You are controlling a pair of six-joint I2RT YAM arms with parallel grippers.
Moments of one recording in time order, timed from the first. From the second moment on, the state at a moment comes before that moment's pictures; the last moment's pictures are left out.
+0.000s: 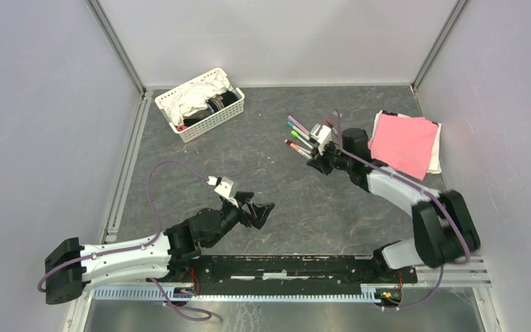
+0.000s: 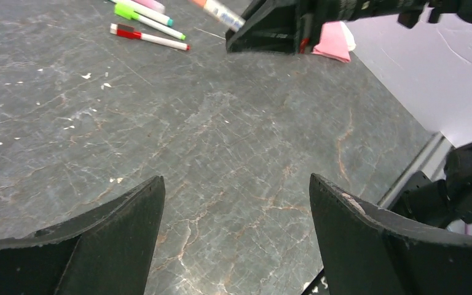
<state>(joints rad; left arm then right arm) -1.18 0.73 0.24 0.40 -0.45 -0.46 0.35 1.35 0.70 0.15 -0.55 -0.35</state>
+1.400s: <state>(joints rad) -1.18 0.58 0.19 0.39 -0.57 -0.50 0.35 1.82 1.22 -0.27 -0.38 -0.54</state>
